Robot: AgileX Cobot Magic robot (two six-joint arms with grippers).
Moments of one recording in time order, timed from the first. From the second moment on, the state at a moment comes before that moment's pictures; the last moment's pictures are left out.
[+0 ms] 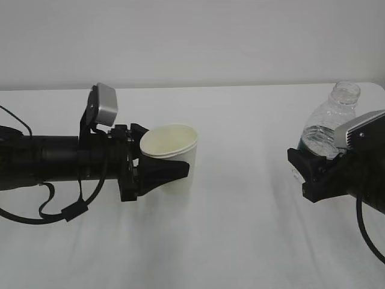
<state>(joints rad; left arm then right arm) -0.31 1.97 -0.82 1.16 -1.13 -0.60 0.14 1.68 -0.35 -0.32 -0.94 -0.06</state>
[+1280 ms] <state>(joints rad) -0.46 1.97 -0.82 1.15 -1.10 -0.60 0.14 1.68 -0.61 -0.65 -0.68 -0.06</state>
